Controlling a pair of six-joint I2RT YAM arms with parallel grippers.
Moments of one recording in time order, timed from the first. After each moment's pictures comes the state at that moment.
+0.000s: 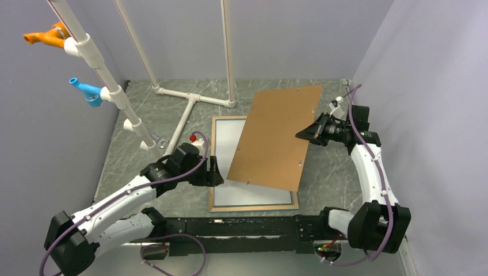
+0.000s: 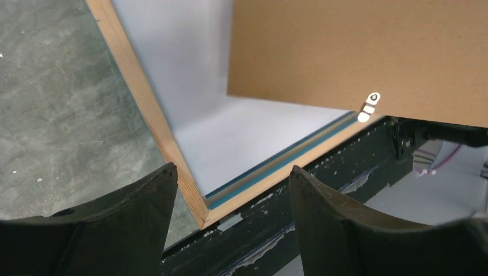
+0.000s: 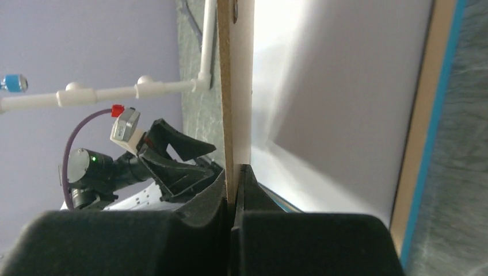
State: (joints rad) left arm -0.72 0.94 0.63 -0.49 0.12 -0.65; right arm -0.17 1.16 0.97 -0.60 -0.90 0.53
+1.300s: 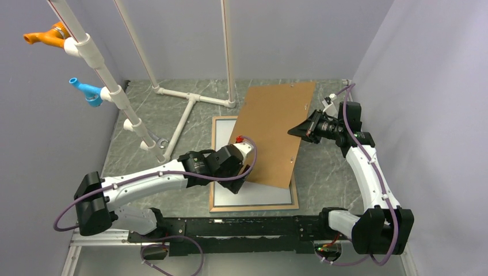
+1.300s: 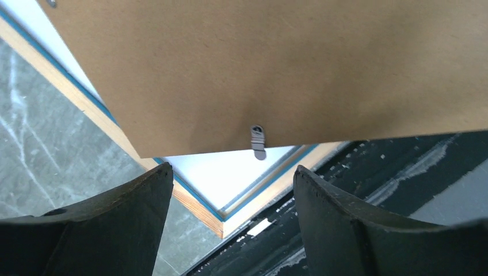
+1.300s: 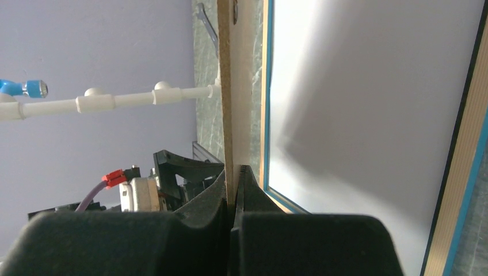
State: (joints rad) left arm -1.11 1.29 1.03 -0.67 -0.16 -0.38; right arm -0.03 1.14 0.96 -0.48 -0.83 0.71
